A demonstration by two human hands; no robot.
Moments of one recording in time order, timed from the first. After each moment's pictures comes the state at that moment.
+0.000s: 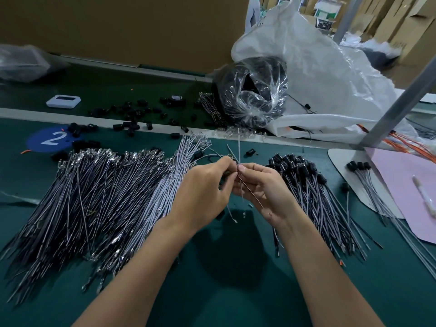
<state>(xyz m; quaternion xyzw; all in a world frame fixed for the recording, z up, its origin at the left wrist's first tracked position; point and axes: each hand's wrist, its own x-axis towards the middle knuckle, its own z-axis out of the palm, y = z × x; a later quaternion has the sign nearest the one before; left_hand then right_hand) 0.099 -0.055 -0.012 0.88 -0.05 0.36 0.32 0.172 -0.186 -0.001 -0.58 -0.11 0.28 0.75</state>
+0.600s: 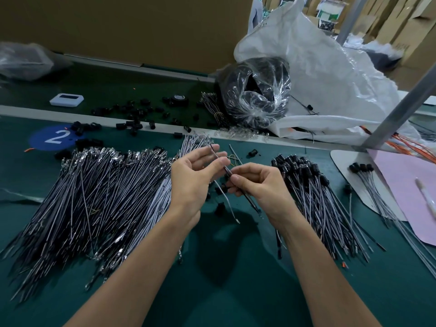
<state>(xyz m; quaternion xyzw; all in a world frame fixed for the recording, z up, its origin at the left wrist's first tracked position) 0.104 -0.051 -0.005 0.51 0.15 0.25 0.81 0.163 -0.181 0.000 -0.69 -0.22 0.18 0.67</state>
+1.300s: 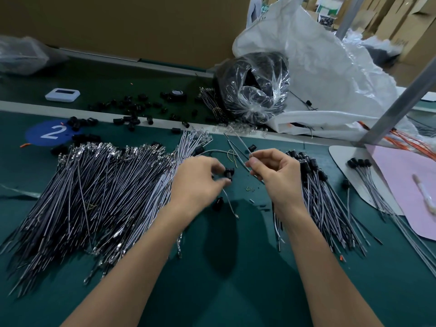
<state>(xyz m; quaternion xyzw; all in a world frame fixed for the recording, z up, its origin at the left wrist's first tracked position) 0.110 -0.042 -0.011 0.91 0.15 0.17 0.35 0.176 -0.191 -0.003 -0.73 -0.15 -0.01 0.66</state>
